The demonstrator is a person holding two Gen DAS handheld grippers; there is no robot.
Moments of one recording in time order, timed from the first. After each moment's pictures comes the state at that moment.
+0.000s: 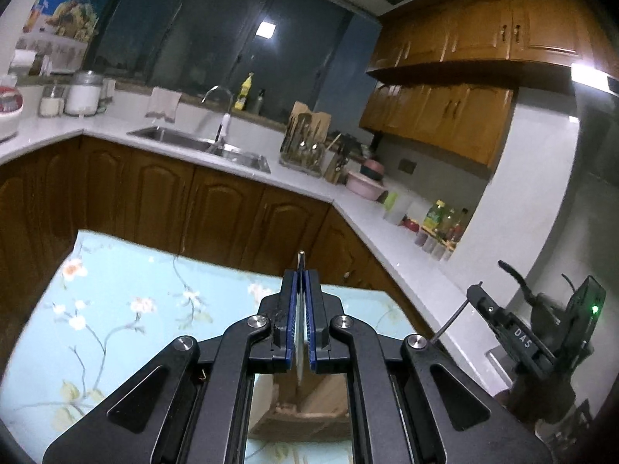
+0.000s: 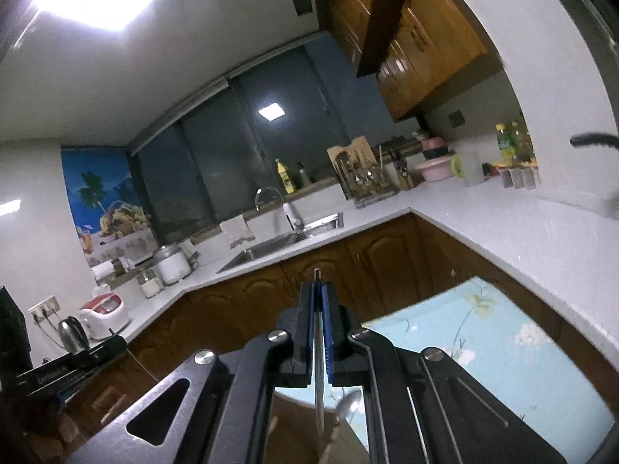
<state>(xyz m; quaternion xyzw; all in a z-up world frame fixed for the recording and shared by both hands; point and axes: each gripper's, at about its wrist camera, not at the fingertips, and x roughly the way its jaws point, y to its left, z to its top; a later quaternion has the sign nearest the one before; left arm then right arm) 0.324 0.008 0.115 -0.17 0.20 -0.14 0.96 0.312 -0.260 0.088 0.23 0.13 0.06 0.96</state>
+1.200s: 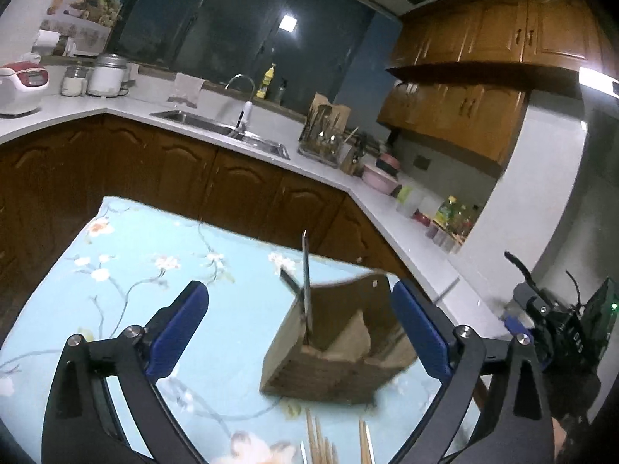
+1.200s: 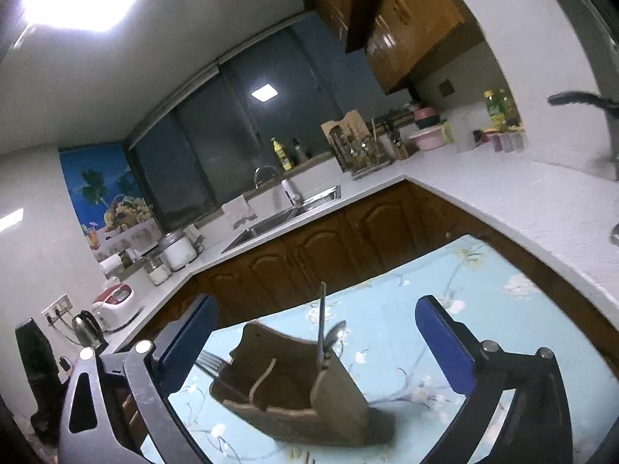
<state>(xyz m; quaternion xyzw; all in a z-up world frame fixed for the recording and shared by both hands) 0.268 0.026 0.087 -0.18 0.22 -0.12 0.95 0.255 -0.278 0.082 0.25 0.17 0.07 0.95</state>
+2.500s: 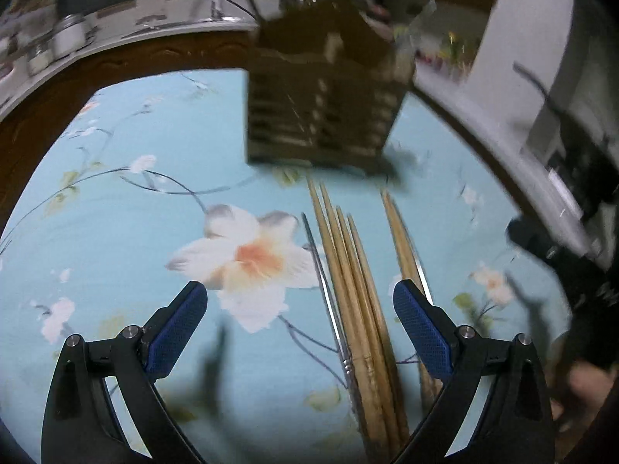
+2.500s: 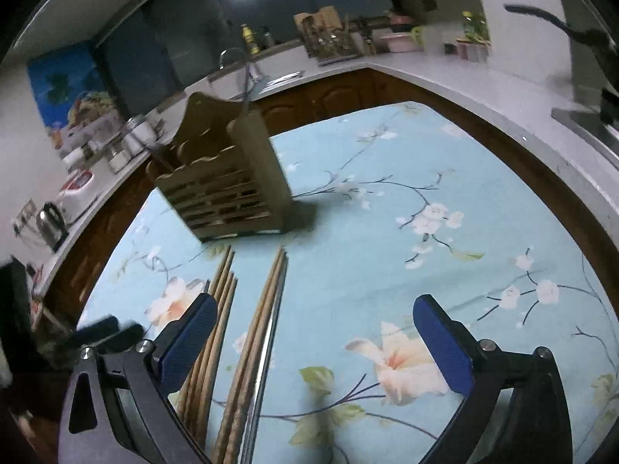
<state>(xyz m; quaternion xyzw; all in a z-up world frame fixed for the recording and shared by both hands) 0.194 -0.071 -0.051 -0.01 0.43 -0.12 0.89 0.171 -0.267 -0.038 0.19 0.37 0.04 0.91</state>
